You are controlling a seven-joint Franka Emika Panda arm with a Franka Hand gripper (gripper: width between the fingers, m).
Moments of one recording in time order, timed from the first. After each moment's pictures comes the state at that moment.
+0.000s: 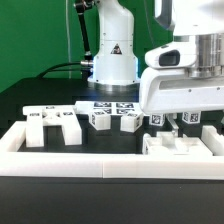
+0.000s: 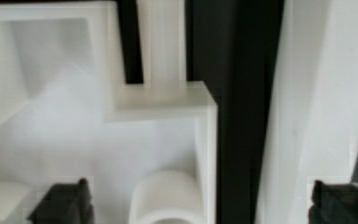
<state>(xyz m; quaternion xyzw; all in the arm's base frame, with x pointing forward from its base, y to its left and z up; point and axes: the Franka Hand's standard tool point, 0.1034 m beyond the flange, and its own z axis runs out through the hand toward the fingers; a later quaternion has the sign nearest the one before) 0.595 0.108 0.048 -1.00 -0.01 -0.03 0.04</state>
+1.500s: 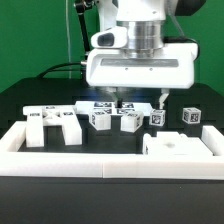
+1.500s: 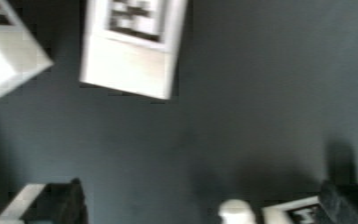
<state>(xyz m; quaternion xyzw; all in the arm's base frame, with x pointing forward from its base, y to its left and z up) 0.492 0.007 0.056 -1.00 0.09 0.02 0.02</state>
